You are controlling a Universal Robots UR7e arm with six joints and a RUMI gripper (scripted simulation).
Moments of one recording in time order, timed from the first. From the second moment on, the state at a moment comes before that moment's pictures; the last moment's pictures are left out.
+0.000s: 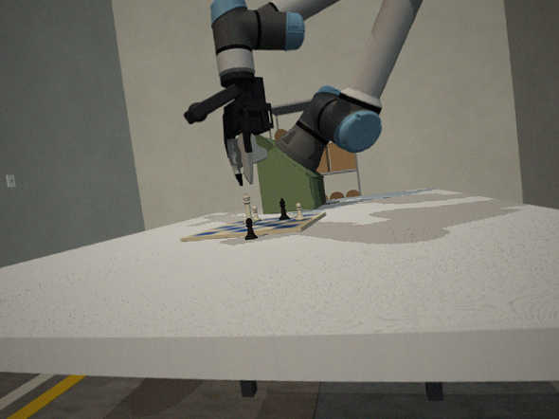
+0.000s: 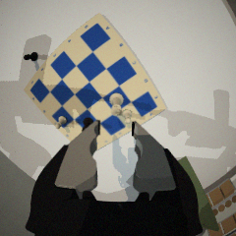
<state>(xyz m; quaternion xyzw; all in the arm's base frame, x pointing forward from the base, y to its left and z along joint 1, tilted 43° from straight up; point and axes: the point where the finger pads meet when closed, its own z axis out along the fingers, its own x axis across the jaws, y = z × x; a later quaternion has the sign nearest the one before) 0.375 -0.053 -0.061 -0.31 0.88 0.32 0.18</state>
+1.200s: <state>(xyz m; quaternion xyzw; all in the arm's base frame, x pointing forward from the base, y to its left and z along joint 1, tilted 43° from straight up) 0.376 -0.047 -0.067 -0.31 0.88 0.32 0.18</state>
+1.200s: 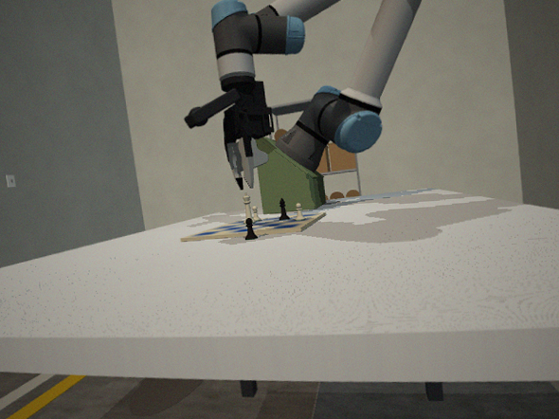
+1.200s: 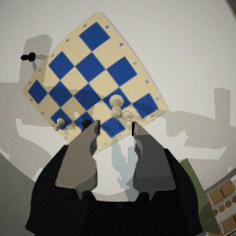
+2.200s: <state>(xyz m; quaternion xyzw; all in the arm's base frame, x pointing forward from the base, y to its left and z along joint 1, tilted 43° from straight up) 0.377 -0.040 -0.074 -0.31 0.88 0.32 0.18</state>
